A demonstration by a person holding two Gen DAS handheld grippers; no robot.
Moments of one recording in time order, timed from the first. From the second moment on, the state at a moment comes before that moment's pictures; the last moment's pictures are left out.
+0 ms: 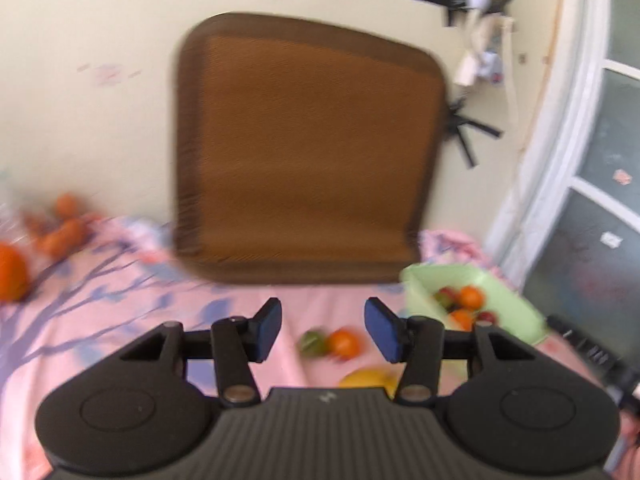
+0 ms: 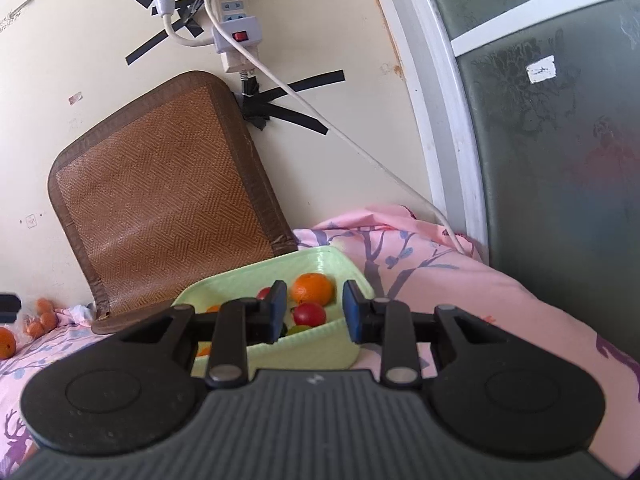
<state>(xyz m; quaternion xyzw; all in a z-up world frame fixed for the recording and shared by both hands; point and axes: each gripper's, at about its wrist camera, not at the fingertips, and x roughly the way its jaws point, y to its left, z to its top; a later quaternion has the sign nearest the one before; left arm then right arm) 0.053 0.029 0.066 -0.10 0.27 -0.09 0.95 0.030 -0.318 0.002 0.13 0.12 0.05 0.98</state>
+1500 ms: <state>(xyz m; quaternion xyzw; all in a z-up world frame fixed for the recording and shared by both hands) 0.175 0.029 0.012 -0.13 0.41 -0.22 0.88 0.152 -0.159 0.027 -0.04 0.36 0.30 0.88</state>
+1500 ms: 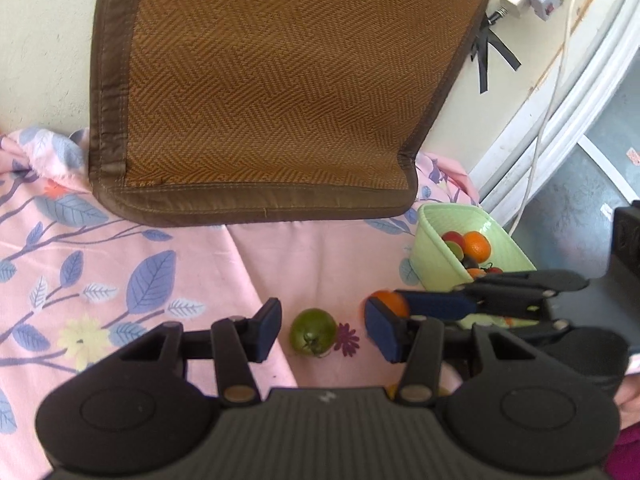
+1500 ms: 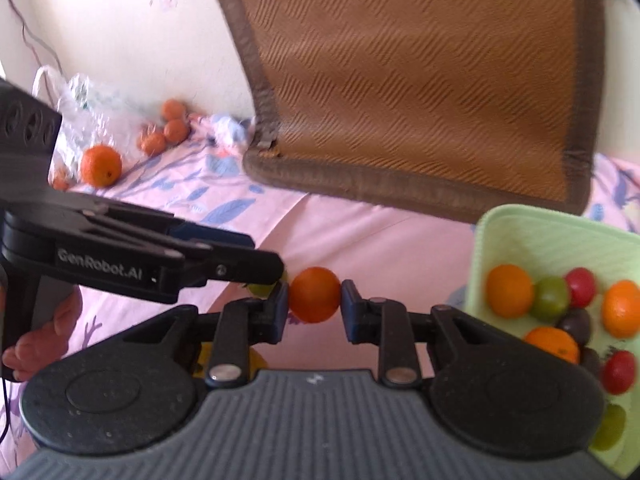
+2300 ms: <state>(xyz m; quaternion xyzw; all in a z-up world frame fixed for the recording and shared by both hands) 0.023 0.037 0.044 -0.09 0.30 -0.21 0.92 -0.038 -0.268 -0.010 0.09 0.26 0.22 0.94</state>
